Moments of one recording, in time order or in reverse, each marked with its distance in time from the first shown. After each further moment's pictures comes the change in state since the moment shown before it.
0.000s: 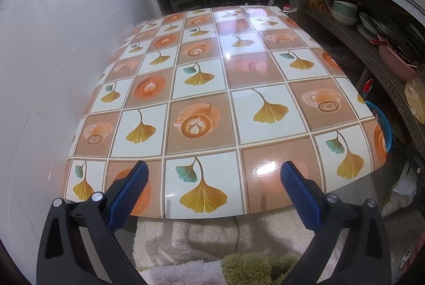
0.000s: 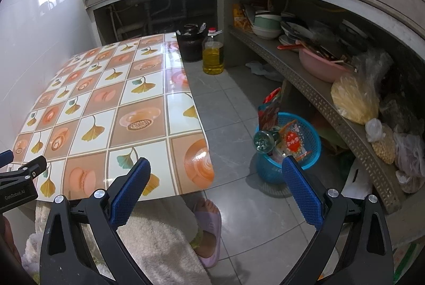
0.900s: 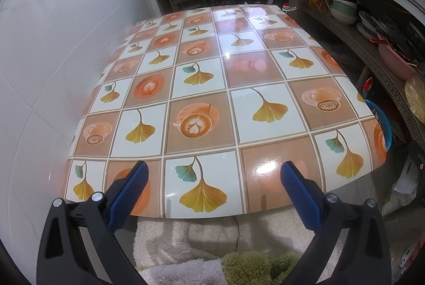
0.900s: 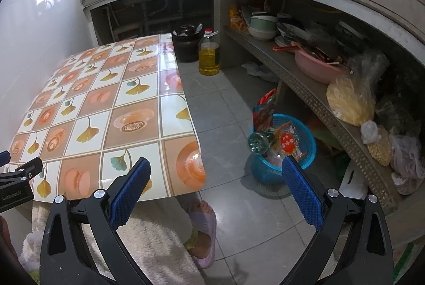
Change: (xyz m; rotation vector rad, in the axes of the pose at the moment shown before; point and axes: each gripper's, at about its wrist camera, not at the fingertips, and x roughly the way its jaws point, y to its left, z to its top) left arm -0.001 -0.001 0.000 0.003 0.004 0.001; right arm -0.003 -0.007 0.002 0.003 -0.005 -0.020
